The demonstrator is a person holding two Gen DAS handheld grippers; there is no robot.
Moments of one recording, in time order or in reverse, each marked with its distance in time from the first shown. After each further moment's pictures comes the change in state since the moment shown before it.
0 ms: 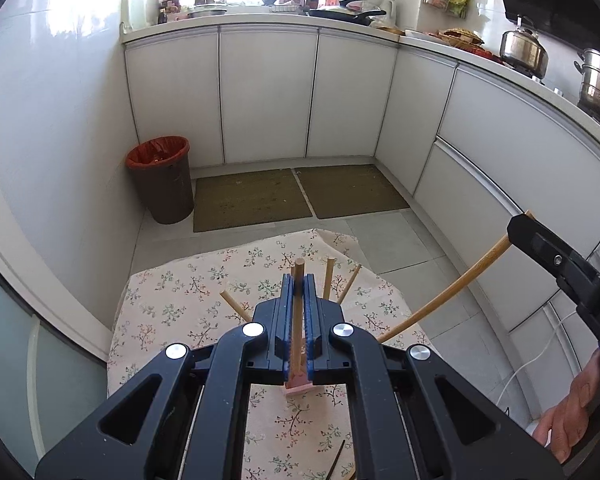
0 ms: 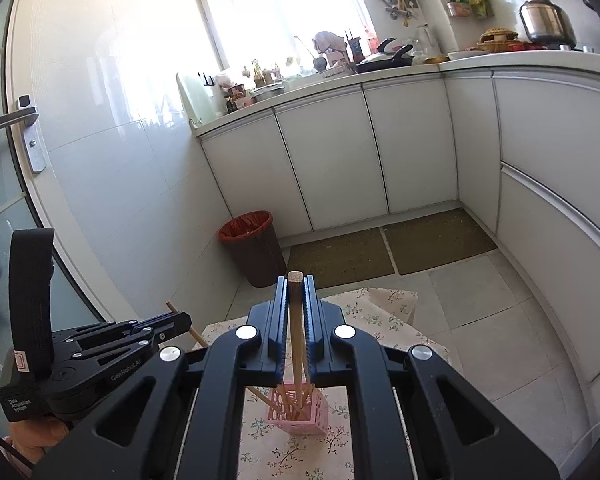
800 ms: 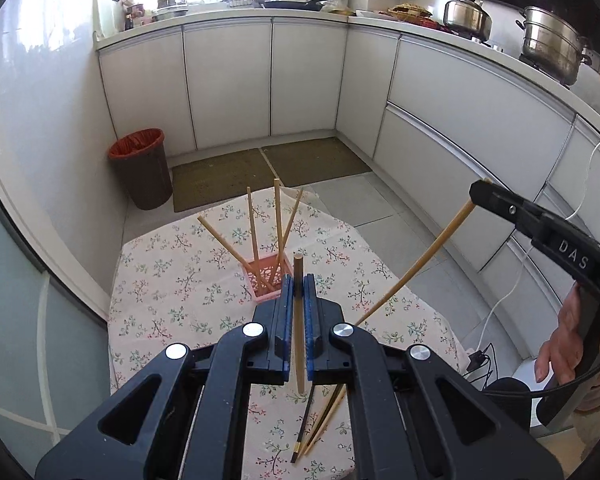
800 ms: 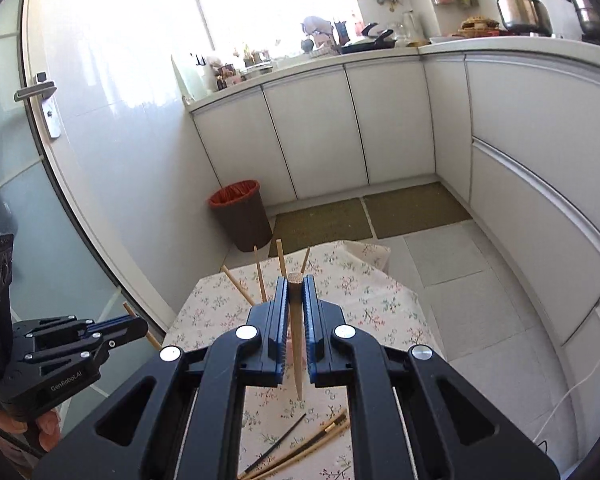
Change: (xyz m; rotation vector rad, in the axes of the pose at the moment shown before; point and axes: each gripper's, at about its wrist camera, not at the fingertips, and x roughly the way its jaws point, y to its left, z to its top) left arm -0.092 -0.030 -0.074 0.116 0.040 -0.075; right arm -0.096 -0.006 -0.041 -0.007 0.041 -0.043
